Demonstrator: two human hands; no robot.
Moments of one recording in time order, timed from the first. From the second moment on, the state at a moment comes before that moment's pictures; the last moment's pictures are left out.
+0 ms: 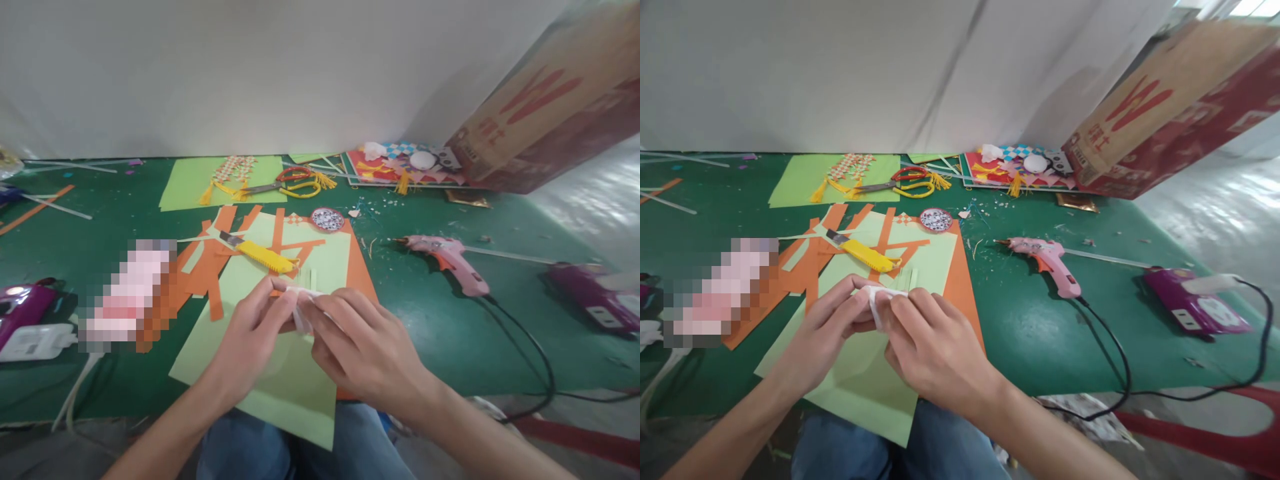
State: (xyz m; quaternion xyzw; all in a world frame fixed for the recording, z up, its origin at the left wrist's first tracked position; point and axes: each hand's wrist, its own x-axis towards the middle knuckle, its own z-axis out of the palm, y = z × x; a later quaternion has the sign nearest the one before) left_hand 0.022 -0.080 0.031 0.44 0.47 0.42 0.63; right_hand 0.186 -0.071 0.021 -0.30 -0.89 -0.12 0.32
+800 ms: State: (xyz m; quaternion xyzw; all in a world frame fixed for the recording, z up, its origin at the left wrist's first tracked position) left_hand 0.017 -0.083 0.031 0.61 0.42 0.47 0.48; right_hand 0.198 -0.061 0.027 -0.31 -0.74 0.44 0.41
